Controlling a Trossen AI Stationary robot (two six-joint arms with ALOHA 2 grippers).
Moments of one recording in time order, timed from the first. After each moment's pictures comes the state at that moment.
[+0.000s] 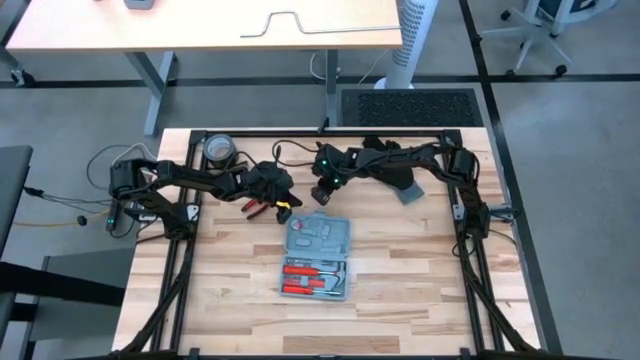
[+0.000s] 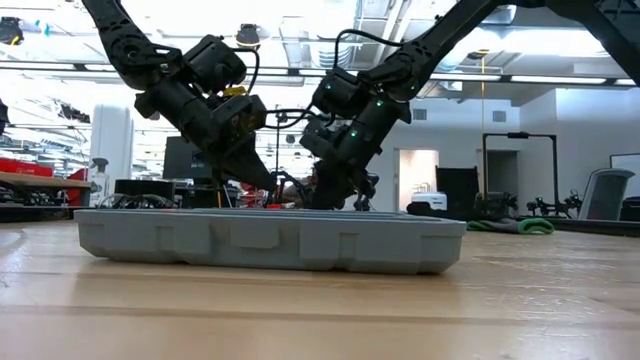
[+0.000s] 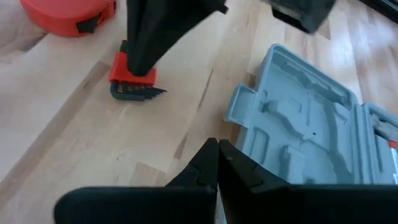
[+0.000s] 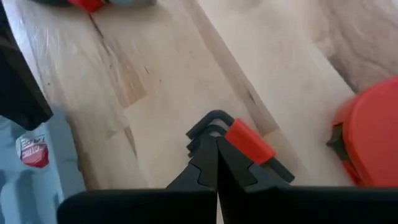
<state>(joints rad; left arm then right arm) 0.33 1.52 0.59 0.28 0.23 -0.22 -0.34 2.08 1.38 -0.26 -0.16 0.26</state>
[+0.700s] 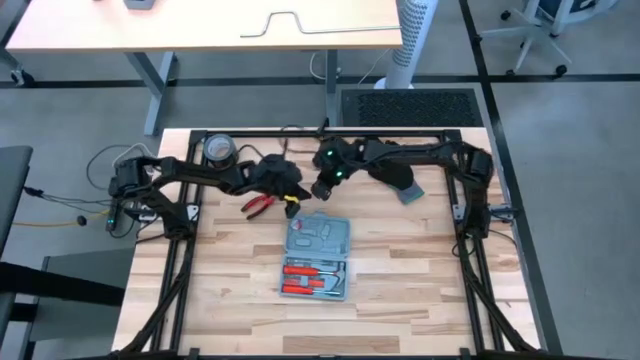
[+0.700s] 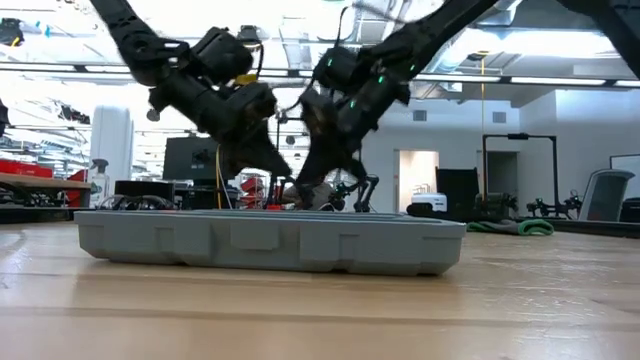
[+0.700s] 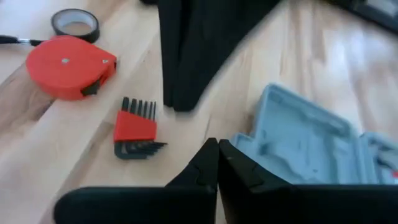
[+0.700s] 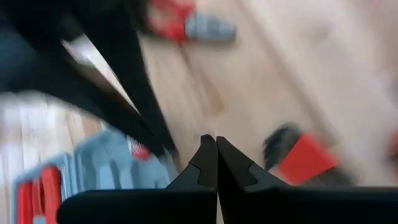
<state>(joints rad) 0.33 1.54 0.68 0.28 0.23 -0.20 -0.33 1.99 1.42 -0.30 -0.31 0.32</state>
